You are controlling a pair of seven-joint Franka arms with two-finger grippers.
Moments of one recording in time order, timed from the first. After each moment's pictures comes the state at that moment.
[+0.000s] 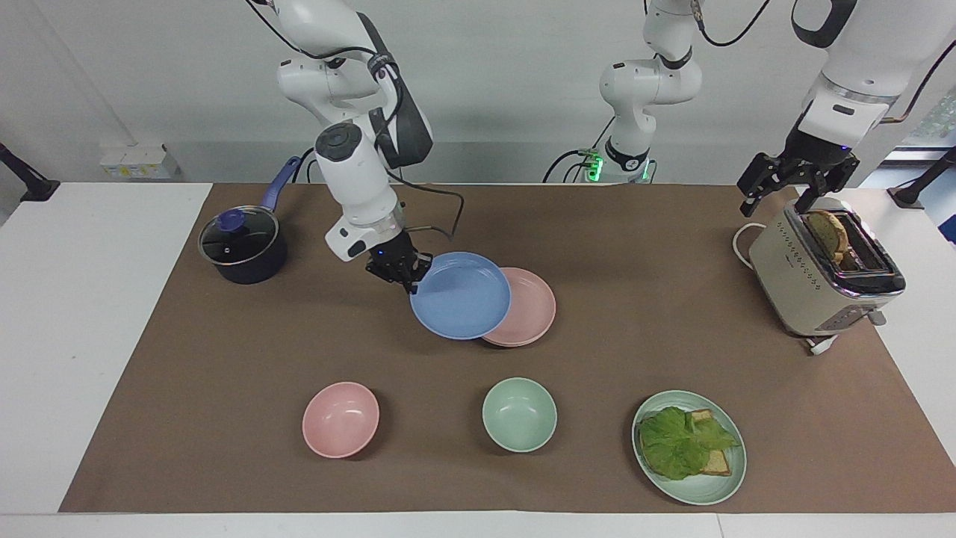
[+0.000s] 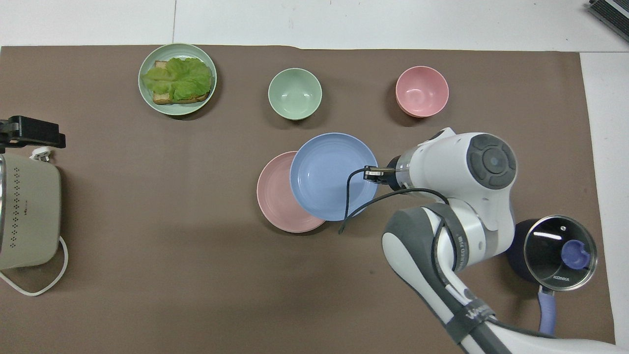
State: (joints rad) left arm -0.01 -0.02 -0.03 -1.56 -0.02 1.65 -0.06; right arm 0.21 0.14 0.19 -2.02 0.18 2.31 0.38
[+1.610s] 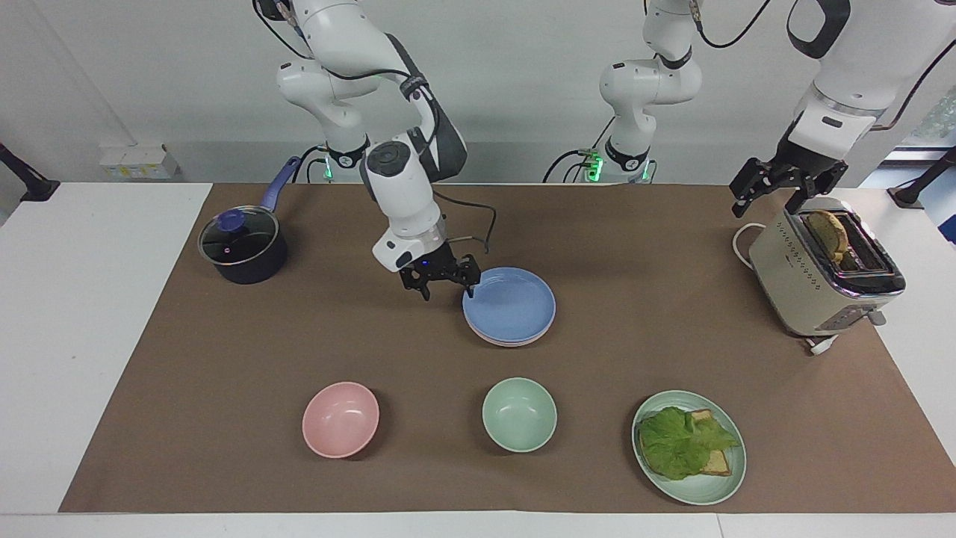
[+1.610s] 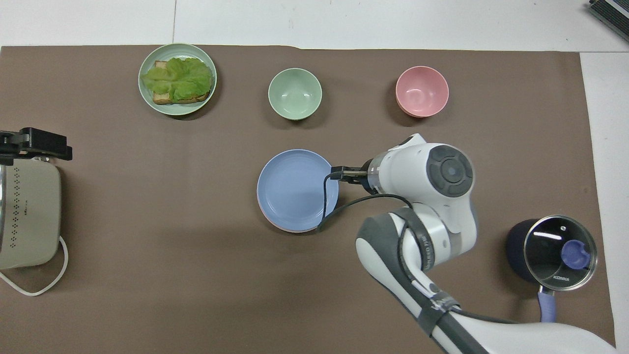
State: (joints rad) left arm -0.01 -0.03 -0.03 -1.60 -0.02 1.63 -0.06; right arm 0.24 0.18 0.17 -2.01 0.17 2.38 0.42
